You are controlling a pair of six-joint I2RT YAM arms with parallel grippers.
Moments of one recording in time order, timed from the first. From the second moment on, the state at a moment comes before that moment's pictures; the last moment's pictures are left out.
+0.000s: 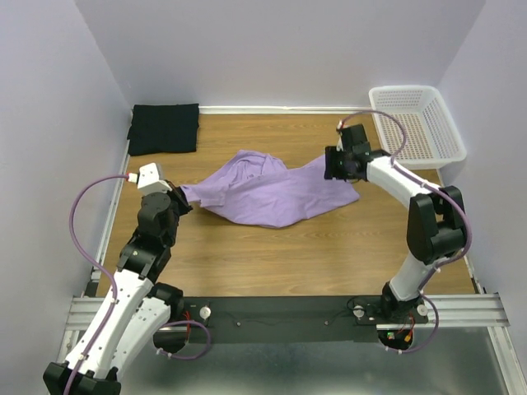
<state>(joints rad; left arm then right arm) -0.33 0.60 0.59 -0.23 -0.39 -0.45 0.30 1.74 1.20 -0.39 0.04 0.22</state>
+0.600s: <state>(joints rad) -0.32 0.62 0.59 -0.23 -0.39 -0.45 0.23 2.12 1.58 -0.38 0.04 0.15</state>
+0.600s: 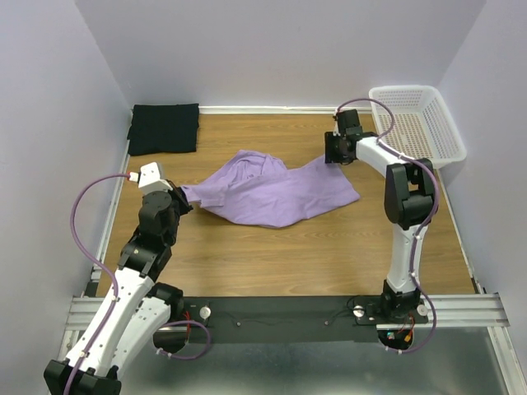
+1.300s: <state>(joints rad) -0.32 0.63 0.59 -0.23 -0.39 -0.45 0.17 2.16 1.62 -0.37 -0.10 0.12</state>
